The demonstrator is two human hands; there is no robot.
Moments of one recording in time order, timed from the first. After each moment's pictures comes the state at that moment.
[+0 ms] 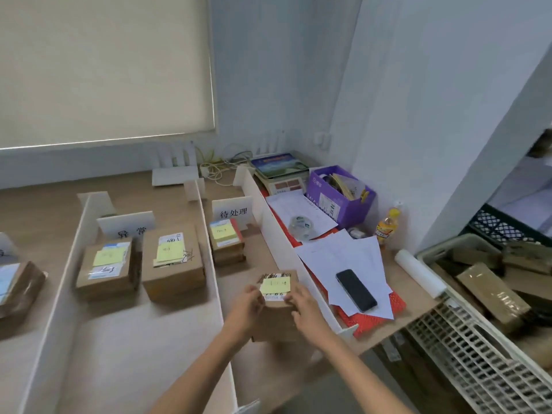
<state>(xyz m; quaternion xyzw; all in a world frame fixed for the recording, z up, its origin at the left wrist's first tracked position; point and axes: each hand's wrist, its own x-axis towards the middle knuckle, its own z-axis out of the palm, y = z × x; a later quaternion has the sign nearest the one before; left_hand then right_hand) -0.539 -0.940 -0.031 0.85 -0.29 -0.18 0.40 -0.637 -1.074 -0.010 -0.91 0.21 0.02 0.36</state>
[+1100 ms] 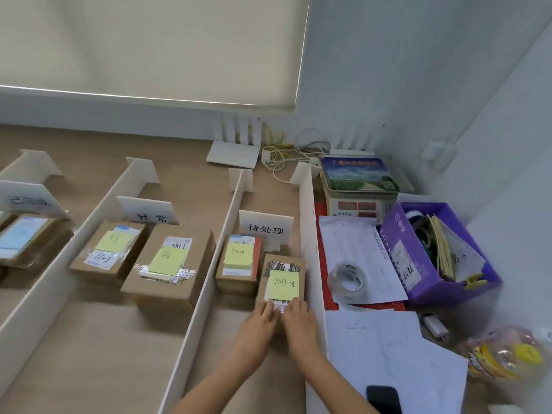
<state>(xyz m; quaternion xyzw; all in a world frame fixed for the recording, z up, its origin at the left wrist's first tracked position) -0.393 -1.101 -0.108 0.95 -0.27 -0.14 0.05 -0.398 -1.213 -0.096 -1.00 0.01 0.10 0.01</state>
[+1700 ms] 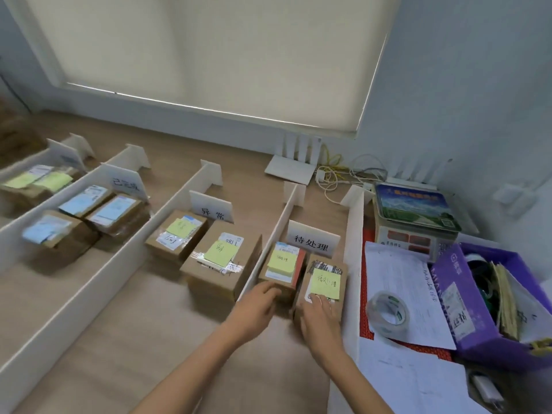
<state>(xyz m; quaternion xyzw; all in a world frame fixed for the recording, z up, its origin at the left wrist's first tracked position) -0.384 -1.029 -0.046 0.96 -0.14 -0.04 0.22 -0.393 -1.206 -0.078 -0.99 -0.11 0.02 0.11</state>
